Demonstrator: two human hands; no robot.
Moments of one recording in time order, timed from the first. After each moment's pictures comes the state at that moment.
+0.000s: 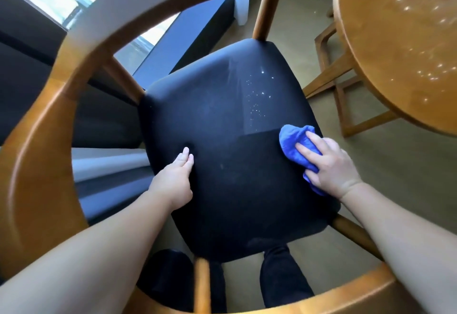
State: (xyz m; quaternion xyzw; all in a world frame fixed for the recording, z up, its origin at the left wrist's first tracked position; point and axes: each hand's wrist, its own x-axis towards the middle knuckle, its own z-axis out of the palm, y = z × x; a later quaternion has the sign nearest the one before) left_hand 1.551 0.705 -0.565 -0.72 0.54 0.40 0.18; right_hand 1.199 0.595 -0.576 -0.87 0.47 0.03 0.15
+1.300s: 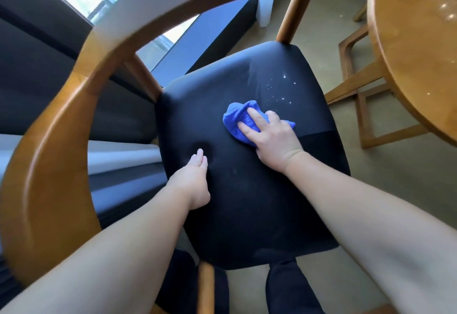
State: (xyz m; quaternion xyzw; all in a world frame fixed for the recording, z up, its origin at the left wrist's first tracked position) left_hand 1.540 0.688 -0.564 -0.69 0.51 0.43 0.28; right_hand 1.359 0.560 -0.582 -0.94 0.33 0.08 0.09
